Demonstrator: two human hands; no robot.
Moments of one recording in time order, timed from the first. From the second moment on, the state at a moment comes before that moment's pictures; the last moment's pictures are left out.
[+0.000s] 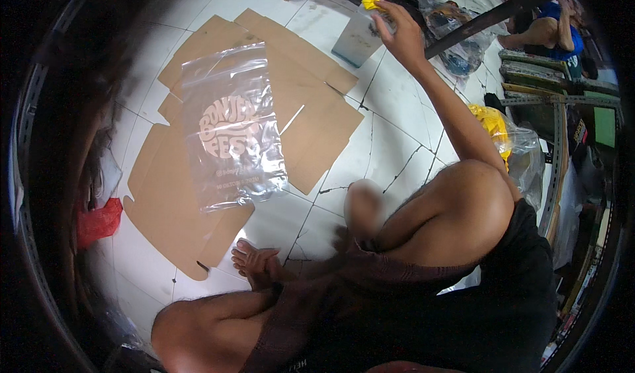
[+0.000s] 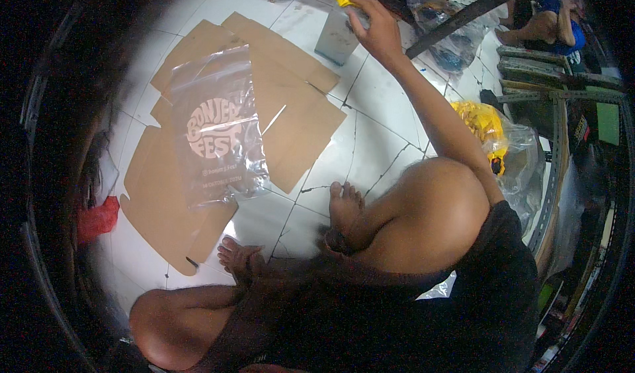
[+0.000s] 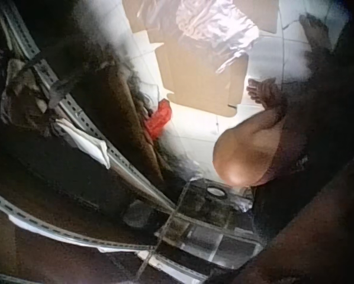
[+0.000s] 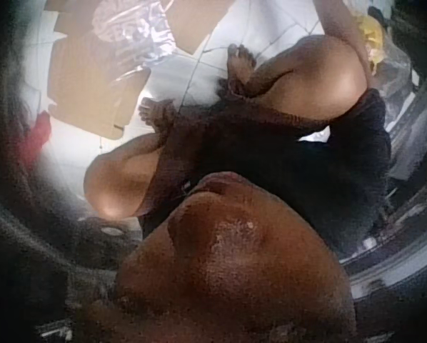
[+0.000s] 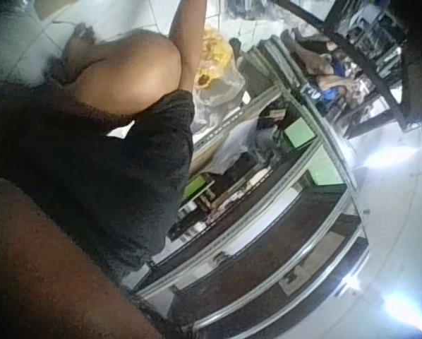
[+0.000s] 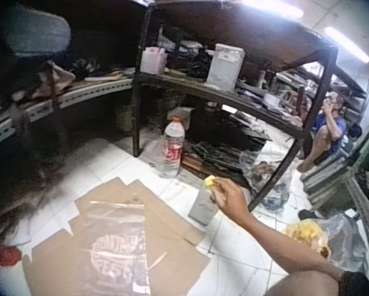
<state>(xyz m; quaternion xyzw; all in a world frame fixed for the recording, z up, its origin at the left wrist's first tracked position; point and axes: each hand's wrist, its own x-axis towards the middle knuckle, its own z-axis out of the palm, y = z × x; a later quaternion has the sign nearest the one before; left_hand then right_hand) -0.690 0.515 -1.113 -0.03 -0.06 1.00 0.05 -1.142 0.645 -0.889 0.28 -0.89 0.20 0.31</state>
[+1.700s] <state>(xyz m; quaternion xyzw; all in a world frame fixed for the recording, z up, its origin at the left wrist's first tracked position) -0.740 0.612 -1.104 -0.33 -0.06 0.93 0.14 -1.162 0.709 -0.986 -0.20 -0.25 0.95 -0.08</state>
